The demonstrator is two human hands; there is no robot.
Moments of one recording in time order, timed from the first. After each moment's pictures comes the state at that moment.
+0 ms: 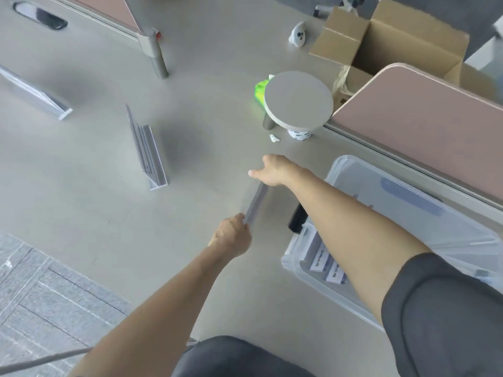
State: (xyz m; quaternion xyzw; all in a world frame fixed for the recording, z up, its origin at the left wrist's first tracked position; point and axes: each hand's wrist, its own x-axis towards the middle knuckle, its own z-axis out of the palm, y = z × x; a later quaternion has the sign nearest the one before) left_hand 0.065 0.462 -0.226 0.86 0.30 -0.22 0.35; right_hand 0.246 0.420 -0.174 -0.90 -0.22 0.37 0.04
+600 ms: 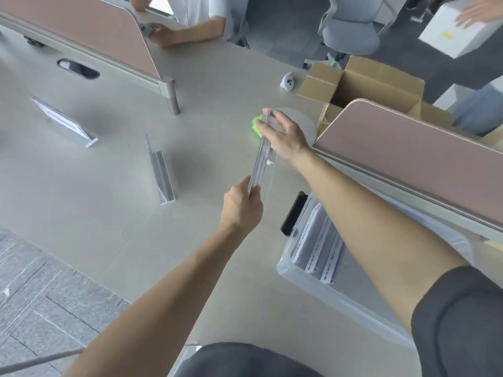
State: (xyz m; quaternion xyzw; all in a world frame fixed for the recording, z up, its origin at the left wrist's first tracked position) left_hand 0.074 0.446 -0.099 0.82 0.28 0.11 0.49; right_hand 0.236 0.405 -0.058 -0.83 -0.21 0.17 0.49
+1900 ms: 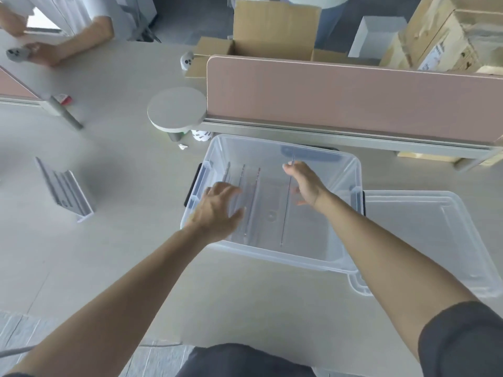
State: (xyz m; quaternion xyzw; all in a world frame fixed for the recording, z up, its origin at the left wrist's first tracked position) left_hand 0.090 0.284 -0.138 0.96 0.01 -0.03 0.27; right_hand 0.202 0.065 -0.145 -0.79 0.06 0.28 0.55
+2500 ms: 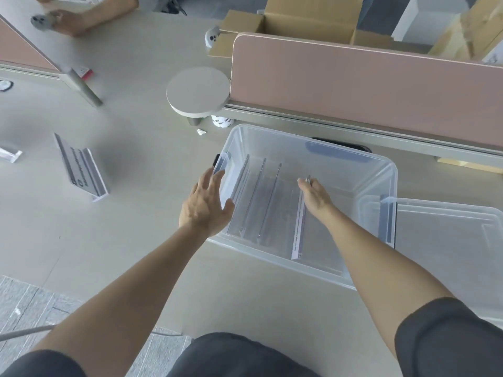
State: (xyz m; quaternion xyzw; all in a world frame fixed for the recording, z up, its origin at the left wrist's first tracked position) left_hand 0.096 0.320 -0.169 0.97 0.16 -0.04 0.18; right_hand 0.220 0.087 -0.227 -0.84 0.08 0.27 0.47
